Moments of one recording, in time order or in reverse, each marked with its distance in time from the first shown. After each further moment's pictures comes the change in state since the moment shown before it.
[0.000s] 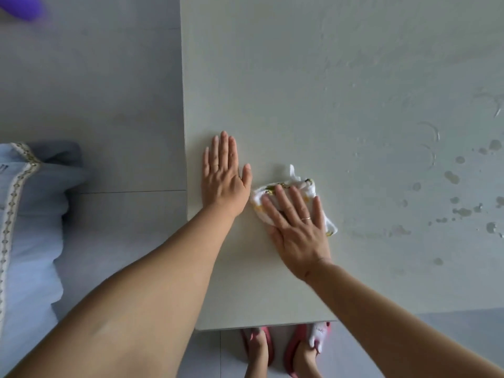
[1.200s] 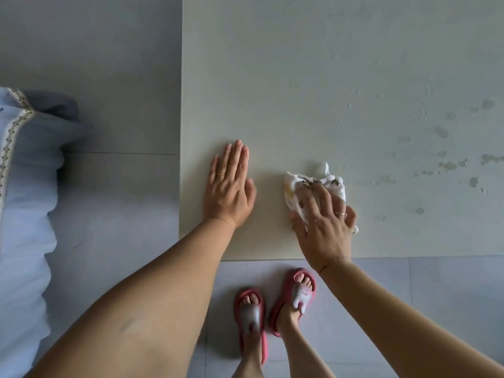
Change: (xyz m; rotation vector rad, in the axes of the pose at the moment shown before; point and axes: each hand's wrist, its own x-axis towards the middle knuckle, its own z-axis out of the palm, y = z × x) left_hand -0.131 0.021 0.021 -0.039 0.040 0.127; right_hand -0.102 0.022 -0.003 0.007 -0.014 0.255
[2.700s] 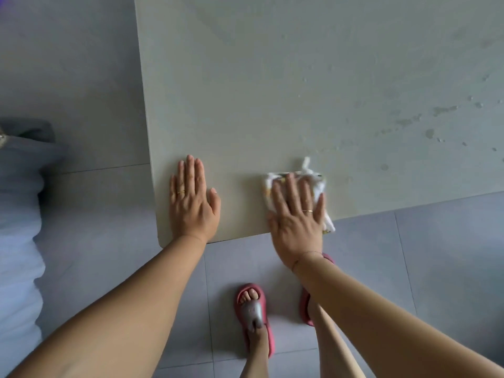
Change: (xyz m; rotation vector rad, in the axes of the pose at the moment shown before) left_hand -0.063 -0.001 0.007 0.032 0.029 -0.155; right_hand -0.054 0.000 0.035 0.019 0.056 0.057
